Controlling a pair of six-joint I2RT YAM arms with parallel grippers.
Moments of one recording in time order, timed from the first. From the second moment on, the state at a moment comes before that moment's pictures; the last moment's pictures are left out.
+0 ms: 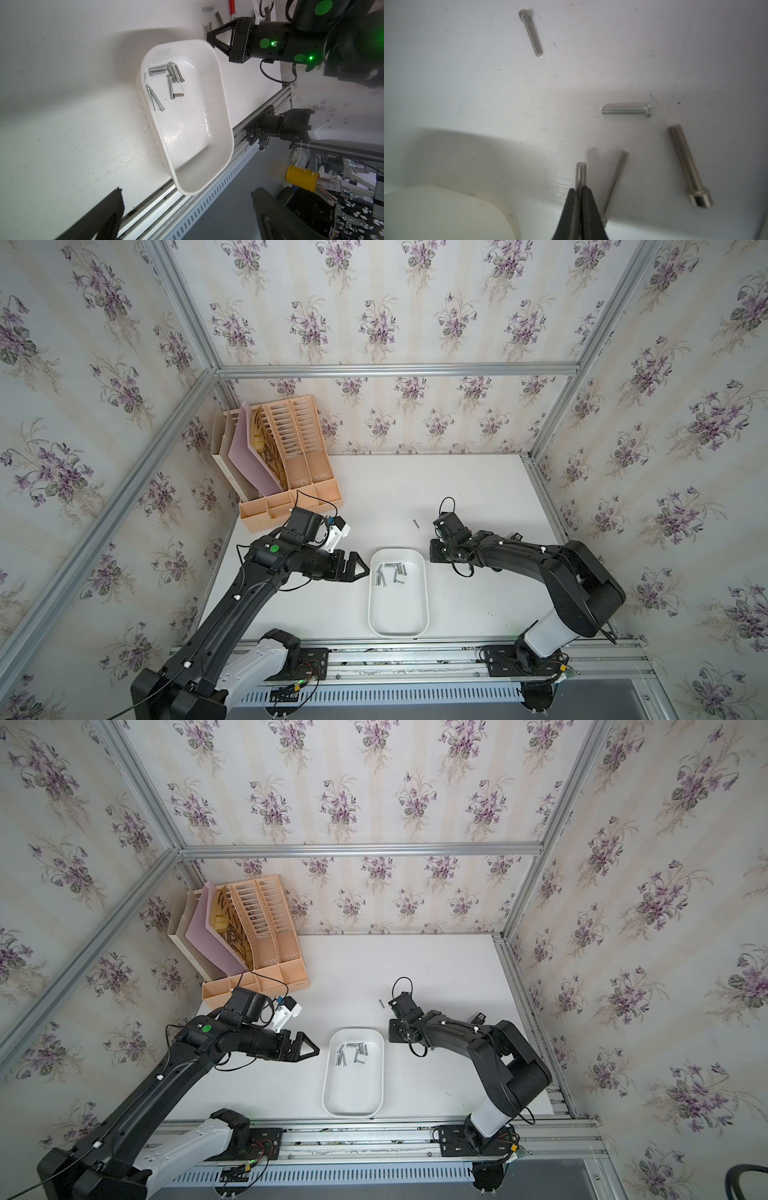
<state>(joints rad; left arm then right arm) -0.35 1.02 0.95 -1.04 0.59 -0.27 0.63 1.62 0.81 -0.28 0.03 0.58</state>
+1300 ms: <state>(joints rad) -0.35 1.01 0.95 -1.04 0.59 -0.27 1.08 1.56 0.85 -0.18 0.15 0.52</state>
